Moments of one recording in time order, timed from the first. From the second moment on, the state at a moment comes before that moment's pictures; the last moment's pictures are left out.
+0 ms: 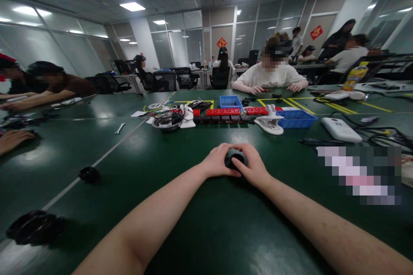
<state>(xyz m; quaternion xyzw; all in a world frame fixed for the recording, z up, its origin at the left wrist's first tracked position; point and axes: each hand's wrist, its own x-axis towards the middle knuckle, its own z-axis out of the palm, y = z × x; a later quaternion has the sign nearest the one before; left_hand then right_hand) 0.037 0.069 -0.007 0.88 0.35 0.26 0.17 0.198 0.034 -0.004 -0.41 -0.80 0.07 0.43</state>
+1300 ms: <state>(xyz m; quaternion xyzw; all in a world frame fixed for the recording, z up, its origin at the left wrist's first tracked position) 0.037 0.060 -0.016 0.89 0.38 0.21 0.12 0.193 0.021 -0.004 -0.40 -0.80 0.08 0.45</state>
